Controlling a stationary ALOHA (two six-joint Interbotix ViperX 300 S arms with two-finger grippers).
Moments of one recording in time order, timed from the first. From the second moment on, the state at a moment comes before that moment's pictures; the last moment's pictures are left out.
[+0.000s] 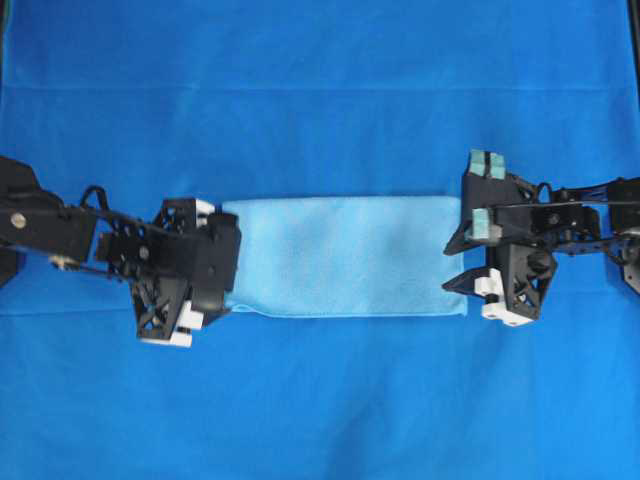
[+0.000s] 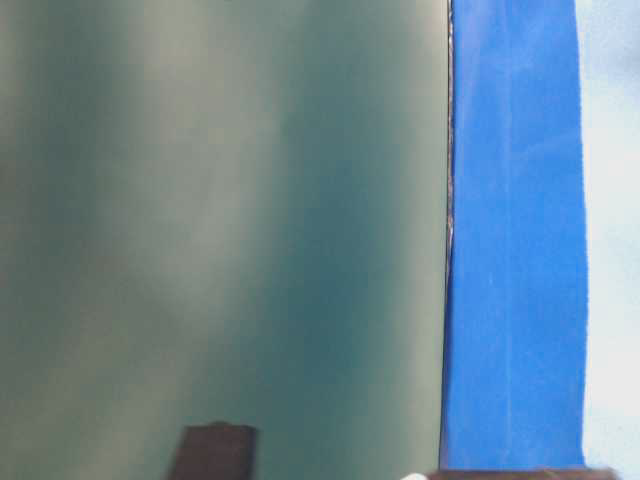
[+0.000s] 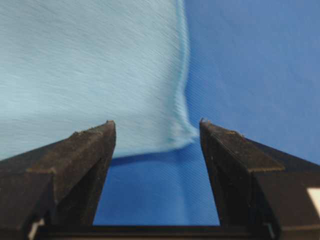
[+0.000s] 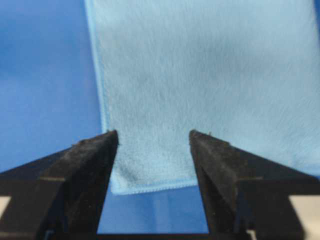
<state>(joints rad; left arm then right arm) -0.14 -0.10 0.83 -0.02 0.14 -0.02 0.07 -0.31 0.98 0.20 0.18 0.07</state>
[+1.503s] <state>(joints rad) 0.16 0.05 0.86 -0.02 0.04 0.14 -0.25 -0.08 0.99 0.08 0.07 0.07</state>
